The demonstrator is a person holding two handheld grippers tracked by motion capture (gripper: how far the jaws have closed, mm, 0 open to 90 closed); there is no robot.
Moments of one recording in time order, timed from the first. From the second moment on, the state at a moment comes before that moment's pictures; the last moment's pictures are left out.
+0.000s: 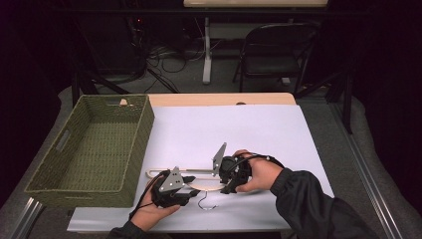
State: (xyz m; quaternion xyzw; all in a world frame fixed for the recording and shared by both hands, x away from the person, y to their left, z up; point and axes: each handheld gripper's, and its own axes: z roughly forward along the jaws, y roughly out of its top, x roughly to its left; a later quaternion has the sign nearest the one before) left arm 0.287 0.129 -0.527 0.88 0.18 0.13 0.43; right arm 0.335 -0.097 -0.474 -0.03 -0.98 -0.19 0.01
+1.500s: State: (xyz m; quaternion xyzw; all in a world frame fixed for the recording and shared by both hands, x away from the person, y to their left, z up) left arm 0.293 0.168 -0.492 0.85 0.24 0.16 0.44; right arm 0.386 -0.103 -0.452 -0.06 -0.96 -0.25 -0.08
